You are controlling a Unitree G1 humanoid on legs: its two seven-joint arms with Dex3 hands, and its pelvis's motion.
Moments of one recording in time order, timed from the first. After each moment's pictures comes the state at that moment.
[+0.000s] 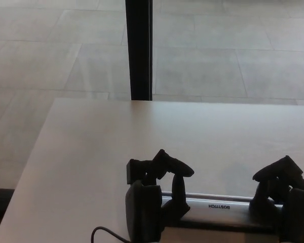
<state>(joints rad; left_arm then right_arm) -0.25 -0.06 -0.49 0.55 0.38 -0.47 0.82 -0.16 -0.05 -0.02 0.60 -0.15 -0.68 -0.43</state>
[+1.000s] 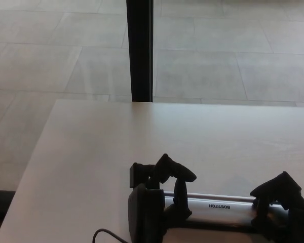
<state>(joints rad) -0.26 -0.07 -0.50 0.60 0.39 -0.48 0.82 -0.19 -0.17 0.10 0.86 -0.38 -0.95 -0.77</state>
